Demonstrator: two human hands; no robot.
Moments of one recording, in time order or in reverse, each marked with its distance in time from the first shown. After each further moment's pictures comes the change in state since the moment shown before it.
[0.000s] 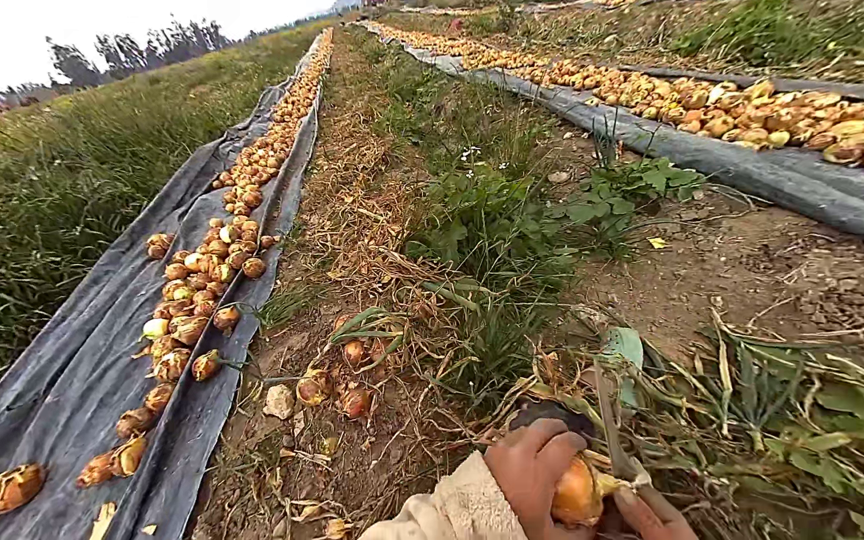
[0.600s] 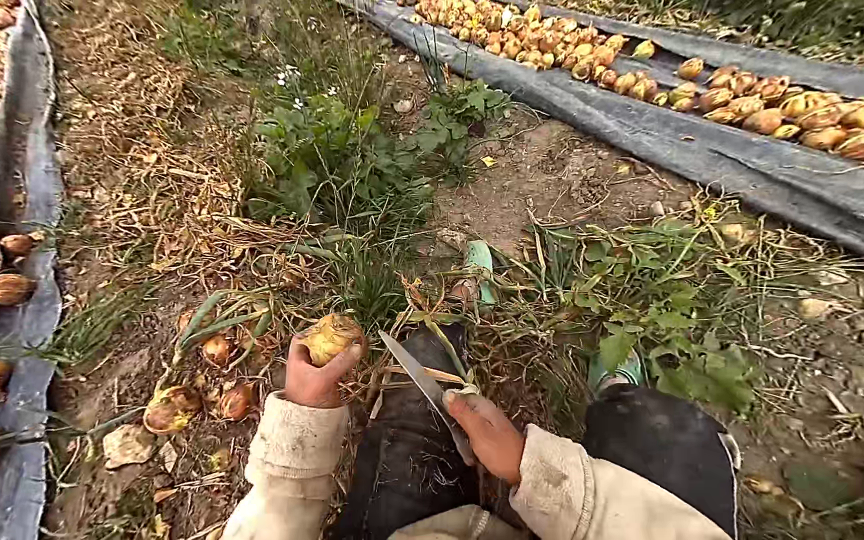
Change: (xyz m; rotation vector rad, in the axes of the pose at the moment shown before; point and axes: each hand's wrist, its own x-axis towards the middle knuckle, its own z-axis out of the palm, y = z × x) left_hand 0.004 -0.061 -0.014 -0.765 0.717 -0.700; right_hand 0.001 0.006 0.008 -0.335 -0.121 0.429
